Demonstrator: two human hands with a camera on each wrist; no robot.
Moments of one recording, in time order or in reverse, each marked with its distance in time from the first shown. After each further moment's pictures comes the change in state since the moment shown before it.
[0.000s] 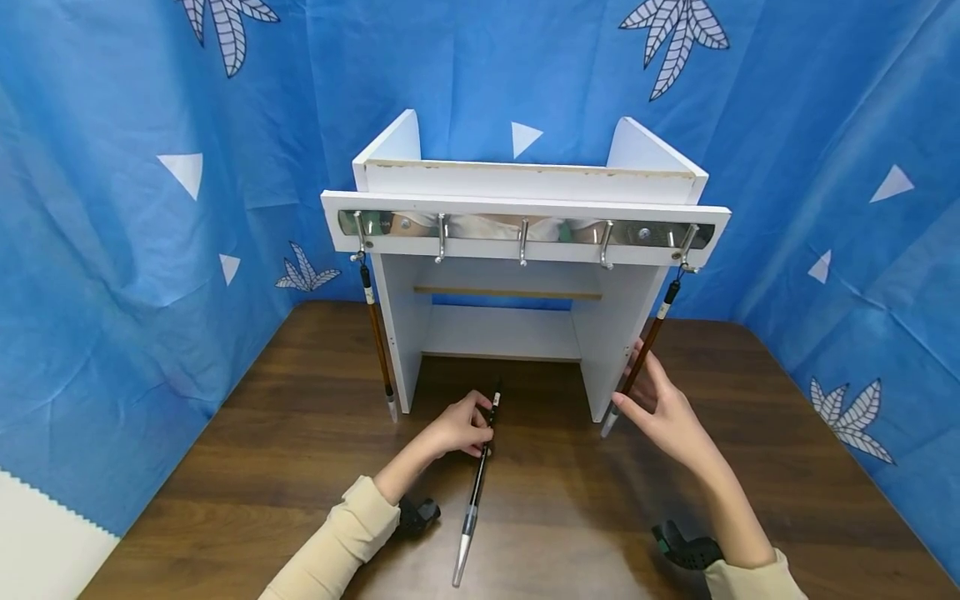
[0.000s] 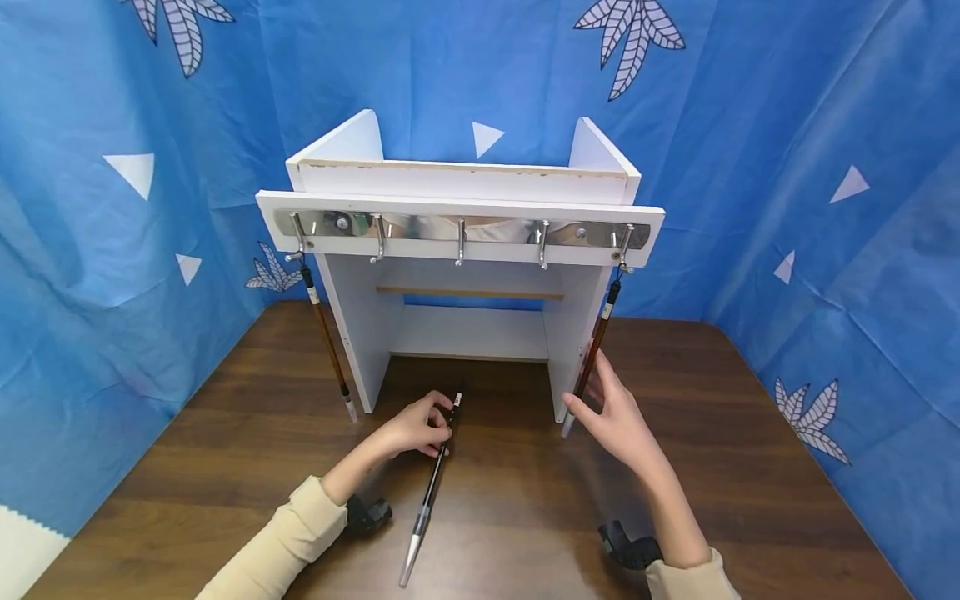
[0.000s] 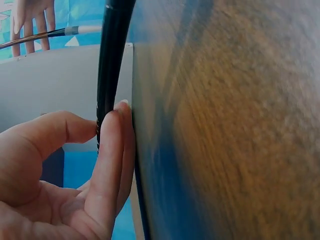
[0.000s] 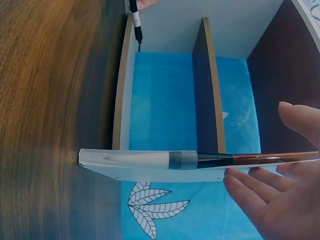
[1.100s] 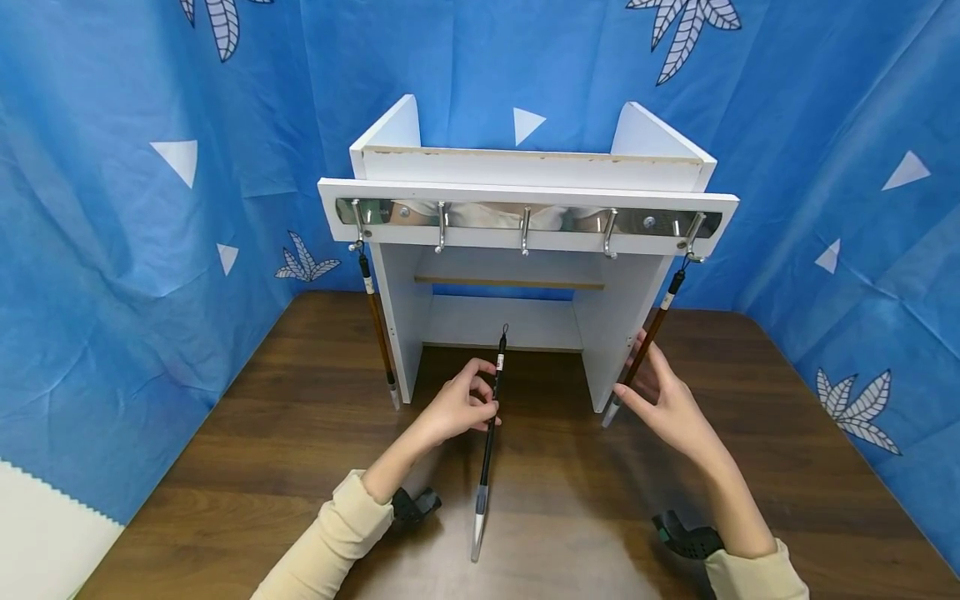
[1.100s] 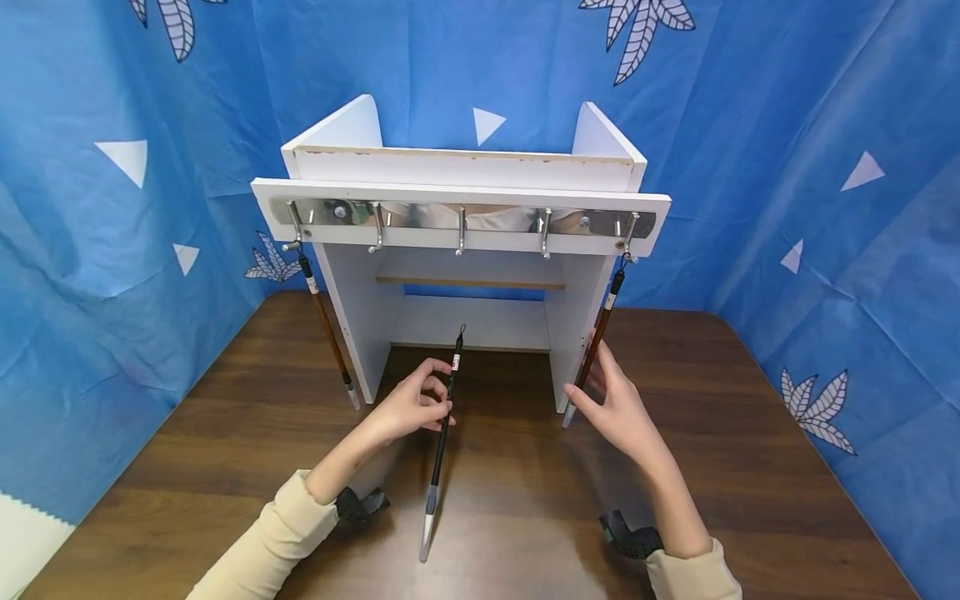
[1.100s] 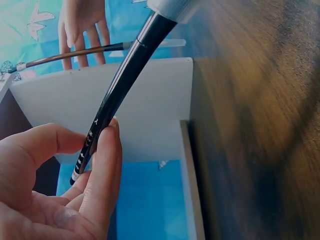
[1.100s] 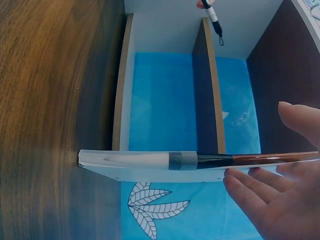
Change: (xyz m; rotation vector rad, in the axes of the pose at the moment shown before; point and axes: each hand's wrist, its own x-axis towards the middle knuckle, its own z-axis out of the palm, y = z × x) left_hand -0.014 0.035 -0.011 -0.075 0.076 0.154; right_hand 0.006 0.004 0.001 -0.005 -0.006 0.019
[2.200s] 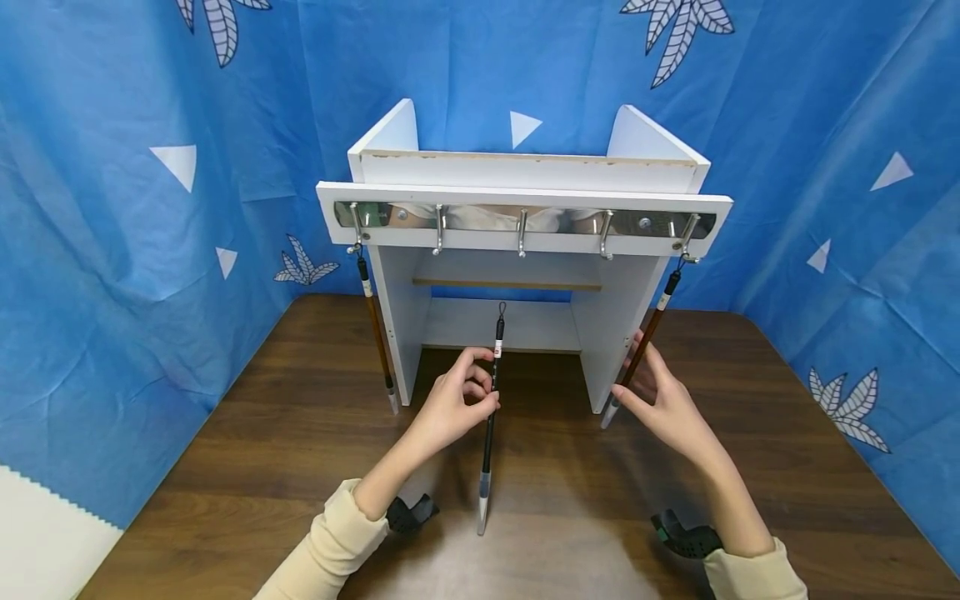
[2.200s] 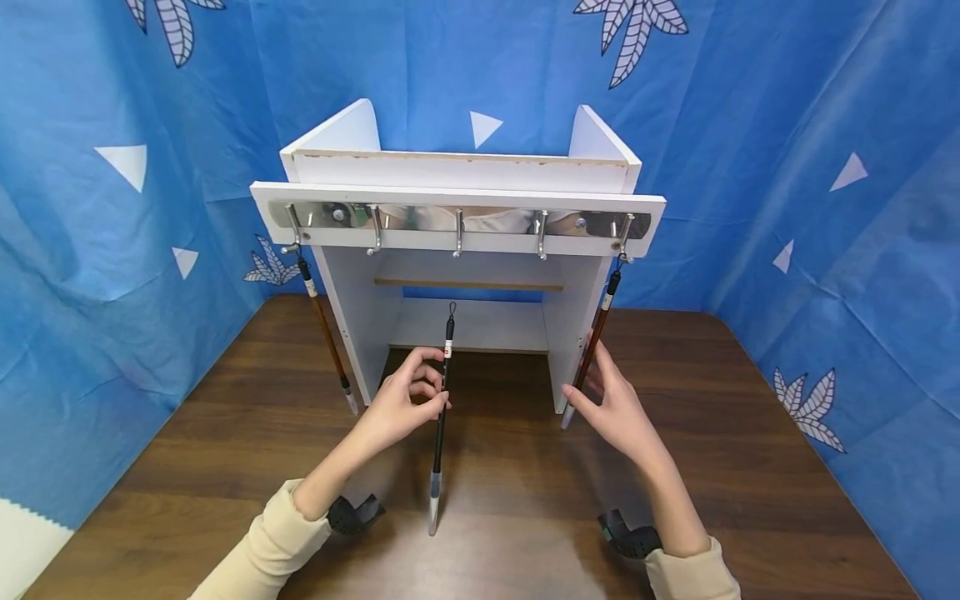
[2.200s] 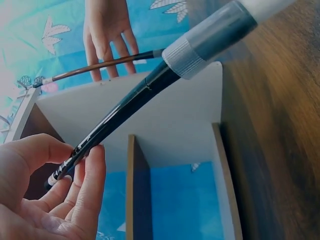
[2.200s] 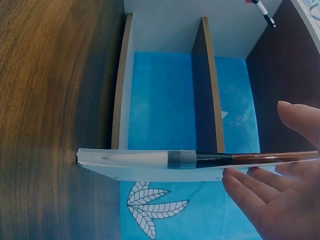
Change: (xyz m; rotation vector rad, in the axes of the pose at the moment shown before) left_hand -0.014 0.028 0.002 0.145 0.202 0.263; right_hand -0.002 -0.003 -0.001 0.004 -0.013 0.003
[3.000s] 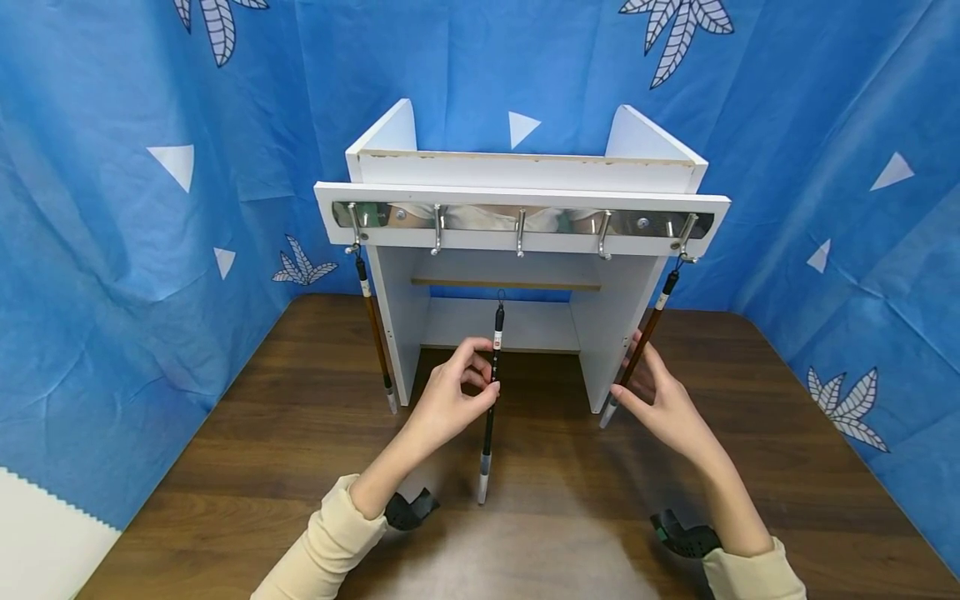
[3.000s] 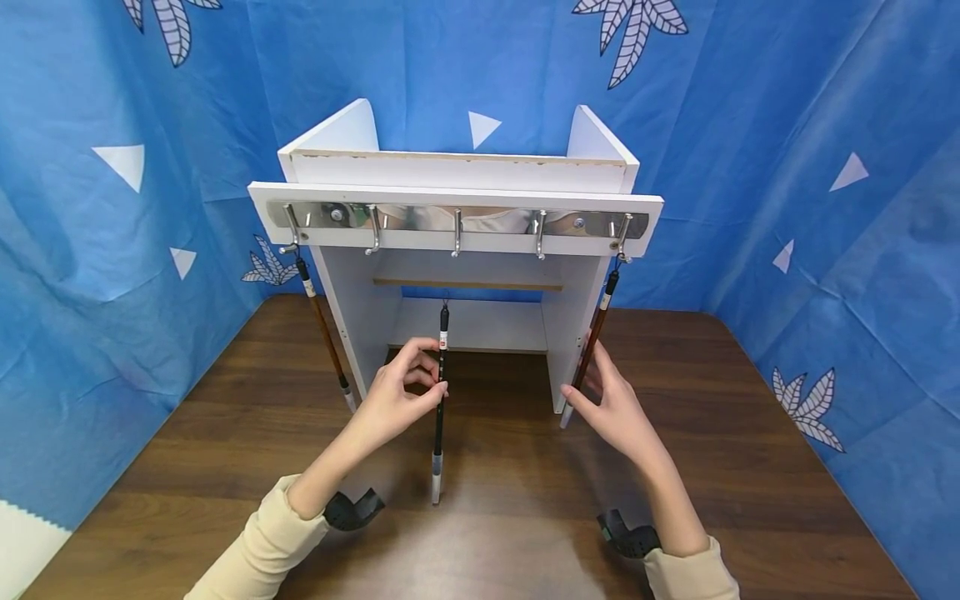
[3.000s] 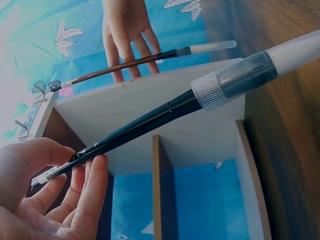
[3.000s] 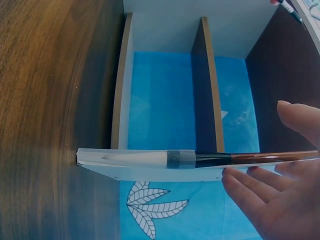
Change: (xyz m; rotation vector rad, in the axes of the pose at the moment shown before) left_hand -0.002 0.054 -0.009 0.050 0.036 0.075; right_hand 0.001 0.001 0.000 -0.003 -0.002 0.003
